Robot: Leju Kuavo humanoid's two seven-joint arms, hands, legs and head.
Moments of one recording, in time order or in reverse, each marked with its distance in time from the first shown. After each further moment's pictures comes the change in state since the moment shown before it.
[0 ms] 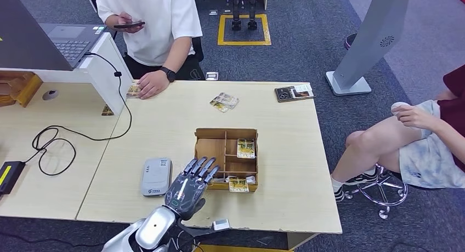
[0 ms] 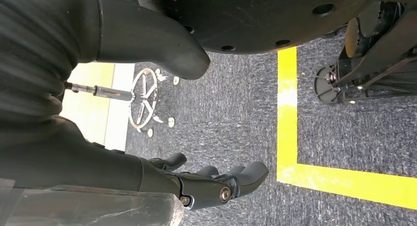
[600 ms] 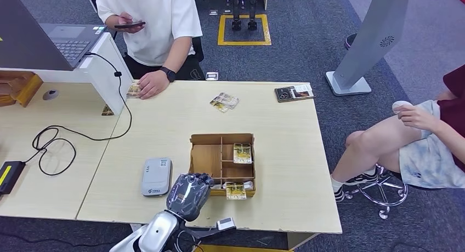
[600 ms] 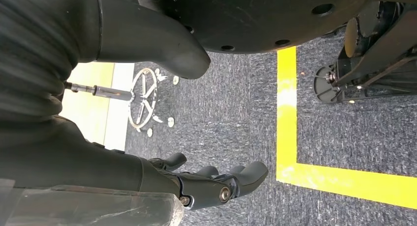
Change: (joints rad) left arm 0.037 -0.033 0.012 0.000 0.010 0.092 0.033; right arm 0.000 0.000 0.000 0.000 -0.002 -0.002 -0.002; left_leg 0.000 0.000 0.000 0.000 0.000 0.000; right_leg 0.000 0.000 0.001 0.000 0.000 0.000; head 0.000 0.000
